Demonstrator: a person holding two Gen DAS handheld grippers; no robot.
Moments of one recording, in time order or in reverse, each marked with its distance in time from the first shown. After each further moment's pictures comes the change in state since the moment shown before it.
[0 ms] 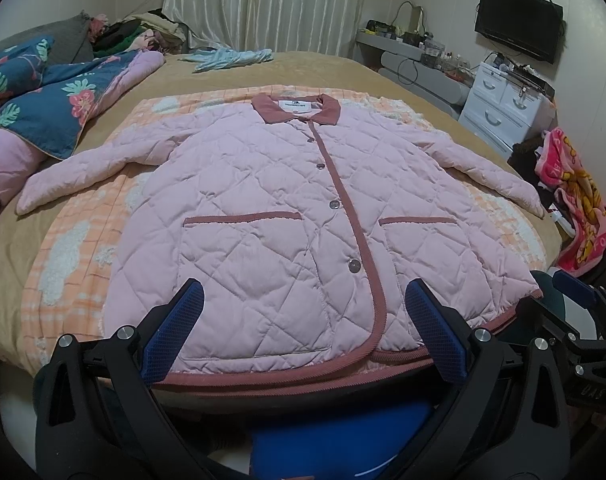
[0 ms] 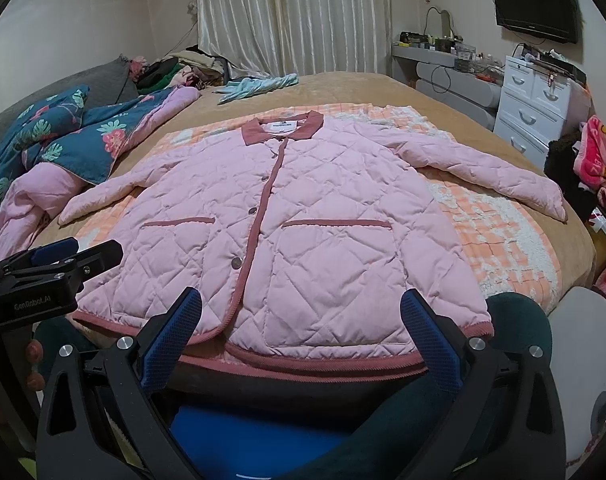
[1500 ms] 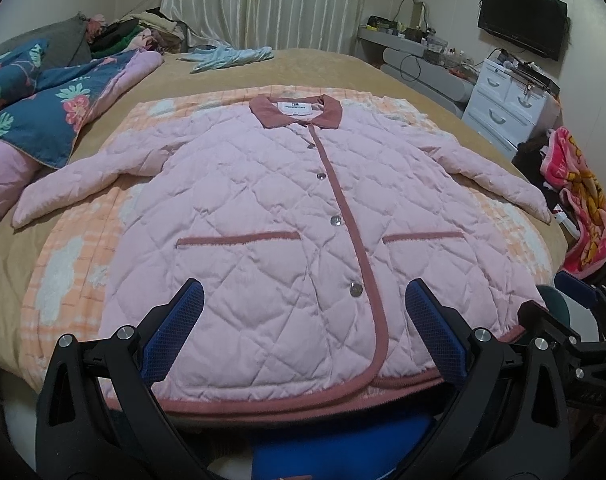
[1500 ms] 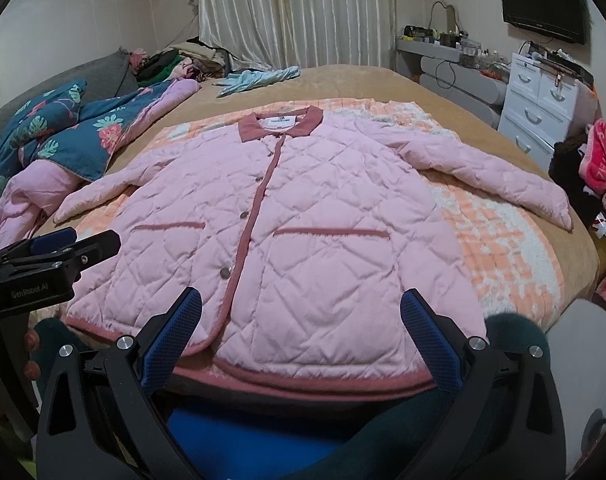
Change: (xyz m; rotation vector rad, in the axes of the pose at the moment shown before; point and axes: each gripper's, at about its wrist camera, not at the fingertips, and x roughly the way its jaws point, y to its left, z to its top) left arm 0.022 -0.002 0.026 0.000 0.008 0.007; right arm 0.023 -0.014 0.031 -0.011 0.034 0.008
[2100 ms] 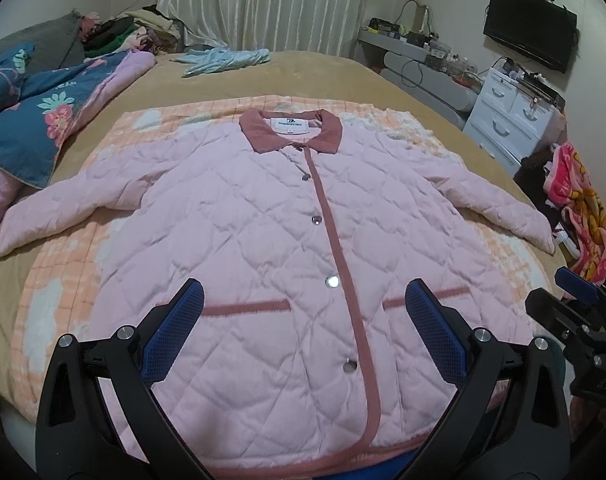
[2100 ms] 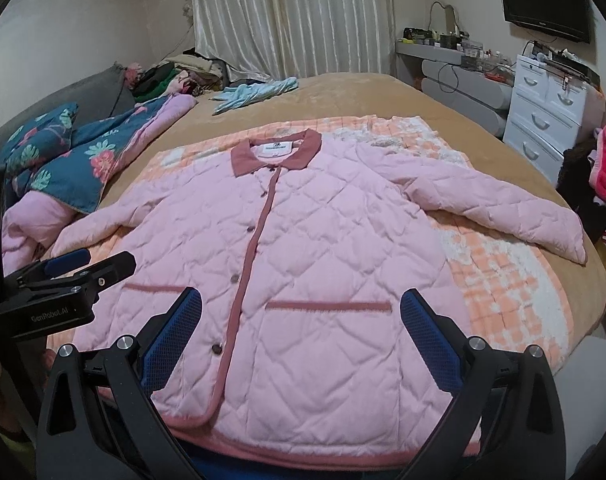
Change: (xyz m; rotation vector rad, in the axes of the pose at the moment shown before) left arm 0.045 -0.001 0.065 -0.017 0.001 -0.023; right arm 0.039 -0.022 0.076 0.048 -0.015 0.027
